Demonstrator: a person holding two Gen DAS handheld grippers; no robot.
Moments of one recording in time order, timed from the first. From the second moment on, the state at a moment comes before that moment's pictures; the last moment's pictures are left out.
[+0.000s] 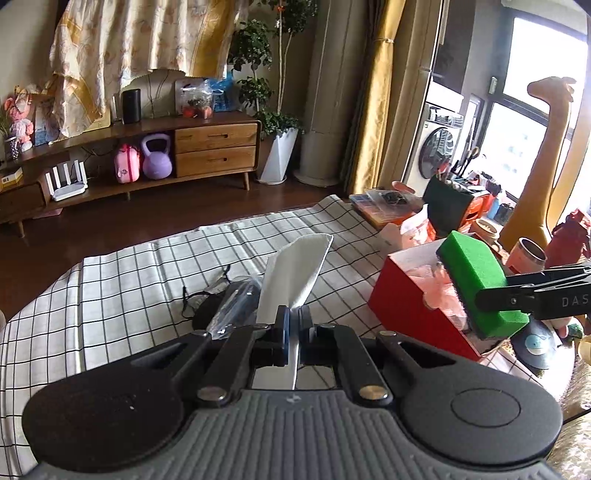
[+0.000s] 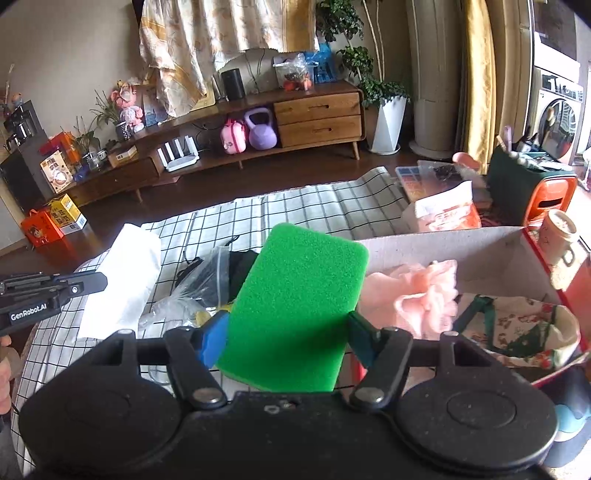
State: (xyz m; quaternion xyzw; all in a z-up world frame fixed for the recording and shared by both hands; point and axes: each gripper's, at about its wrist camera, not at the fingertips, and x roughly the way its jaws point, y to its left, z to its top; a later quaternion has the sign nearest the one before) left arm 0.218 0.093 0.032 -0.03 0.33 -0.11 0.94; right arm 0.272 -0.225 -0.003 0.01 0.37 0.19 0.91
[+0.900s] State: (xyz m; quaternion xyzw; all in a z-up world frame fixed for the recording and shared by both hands) left arm 0.237 -0.127 0.029 0.03 0.32 -0.24 0.91; right arm 0.308 -0.387 -0.029 0.01 0.38 0.06 0.92
